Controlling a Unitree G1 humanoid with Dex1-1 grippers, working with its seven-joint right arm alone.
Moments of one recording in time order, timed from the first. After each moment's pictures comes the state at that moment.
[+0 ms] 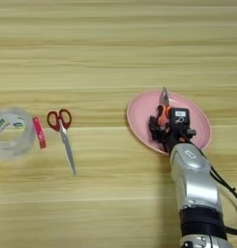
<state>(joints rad) -0.15 -0.26 -0.23 0.28 0.12 0.23 0.14</state>
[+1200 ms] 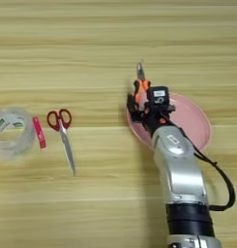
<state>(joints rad) -0.16 -0.18 -0.10 0.00 0.11 0.28 0.17</state>
